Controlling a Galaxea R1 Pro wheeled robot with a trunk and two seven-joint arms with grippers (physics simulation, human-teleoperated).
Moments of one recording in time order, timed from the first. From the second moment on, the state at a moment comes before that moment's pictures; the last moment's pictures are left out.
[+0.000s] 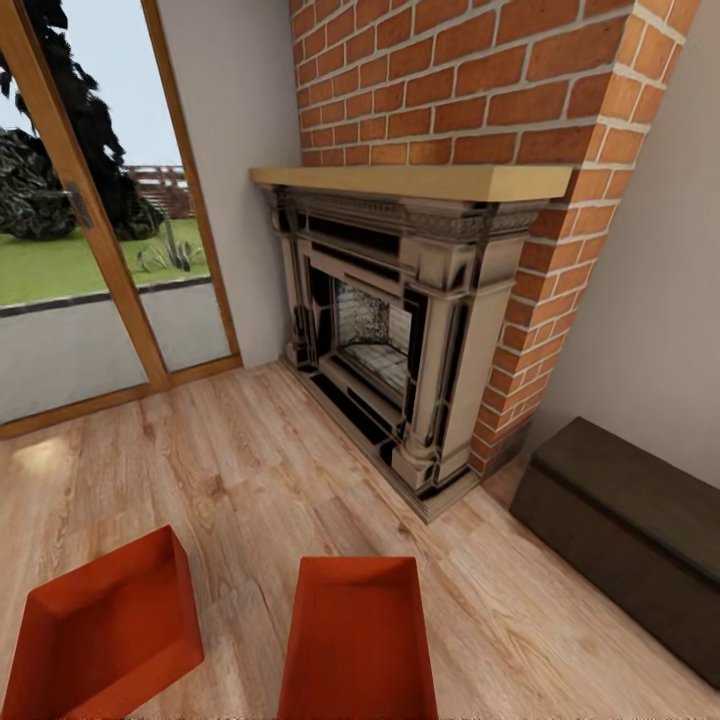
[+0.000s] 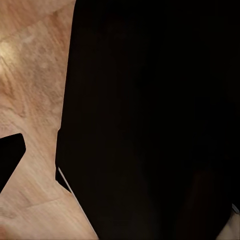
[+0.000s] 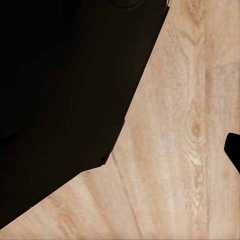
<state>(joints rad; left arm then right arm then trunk) 0.00 -0.01 0.00 -0.07 0.20 -0.09 0.01 -0.01 -0.02 0.47 0.03 -0.12 -0.10 -0.08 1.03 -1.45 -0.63</state>
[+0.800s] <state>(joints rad) 0.00 -0.01 0.00 -0.07 0.20 -0.09 0.01 -0.01 -0.02 0.47 0.03 -0.12 -0.10 -0.08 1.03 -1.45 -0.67</state>
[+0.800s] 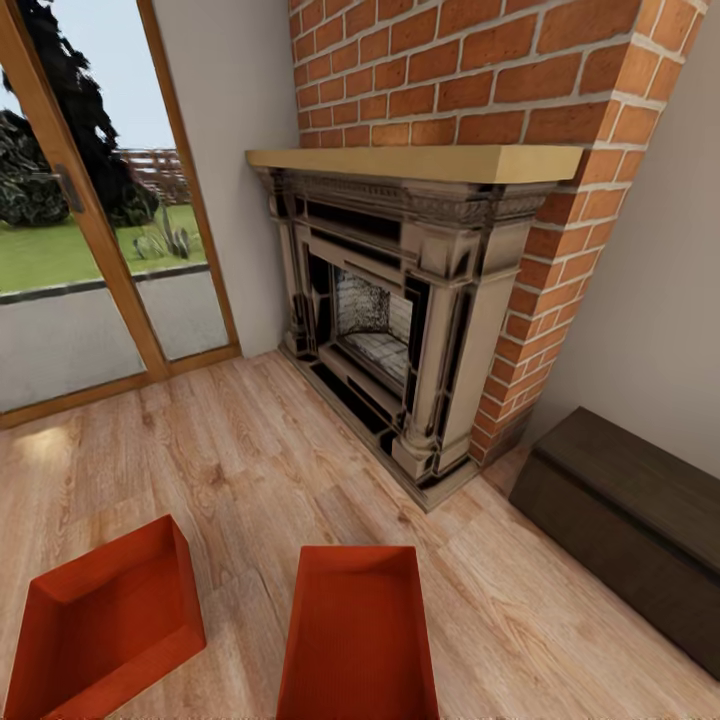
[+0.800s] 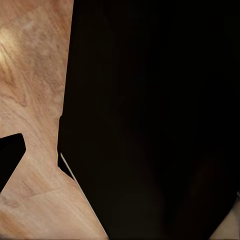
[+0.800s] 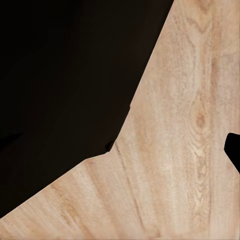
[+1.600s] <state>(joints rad) 0.00 -0.01 0.00 -0.07 0.20 -0.09 0.01 -0.01 -0.02 0.47 0.03 -0.12 -0.10 -0.08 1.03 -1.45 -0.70</state>
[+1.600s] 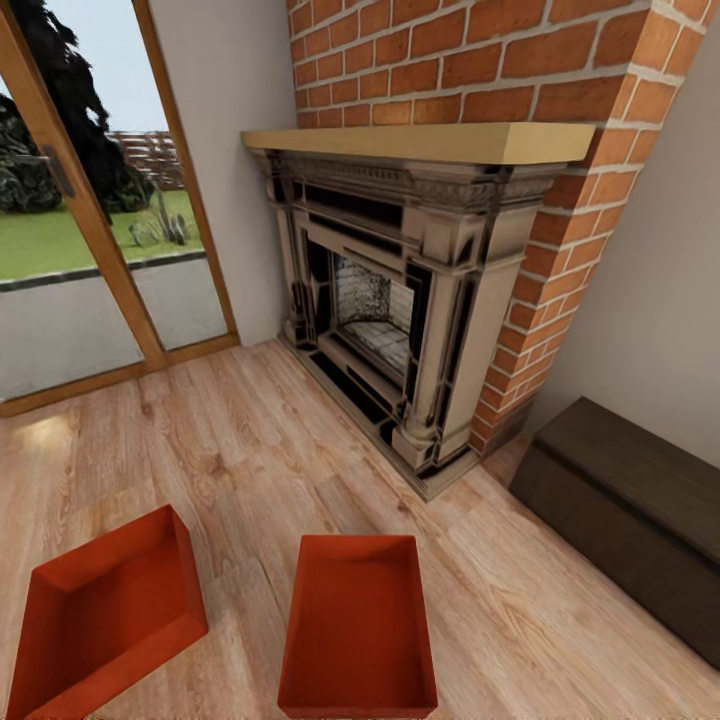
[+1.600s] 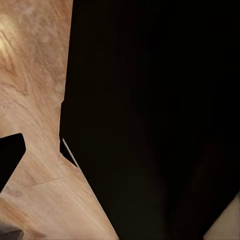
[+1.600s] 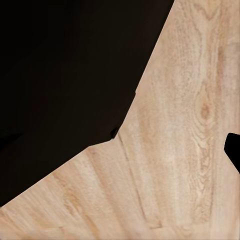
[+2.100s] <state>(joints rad) 0.00 -0.01 0.00 -0.07 0.20 -0.09 0.01 -0.01 -0.02 0.47 0.03 -0.12 -0.11 -0.08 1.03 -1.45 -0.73</state>
